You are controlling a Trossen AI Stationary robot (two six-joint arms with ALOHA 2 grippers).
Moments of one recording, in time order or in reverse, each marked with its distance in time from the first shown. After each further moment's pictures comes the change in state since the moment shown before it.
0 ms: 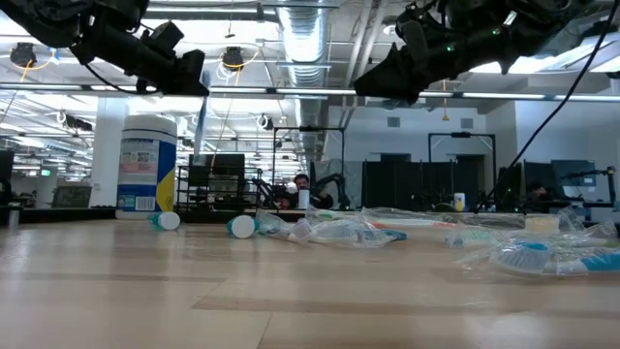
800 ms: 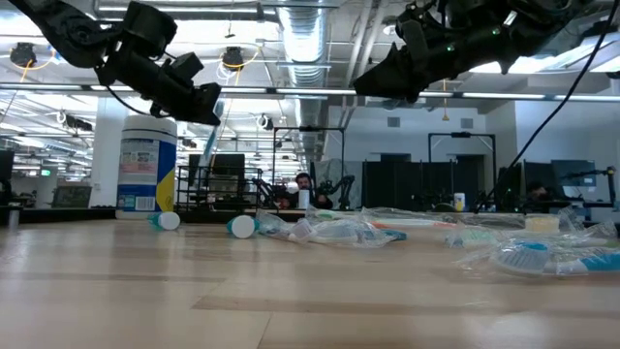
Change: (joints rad) left arm 0.000 0.231 -0.001 0.082 -0.003 -0.011; right arm 0.000 0.000 0.000 -0.001 0.000 0.000
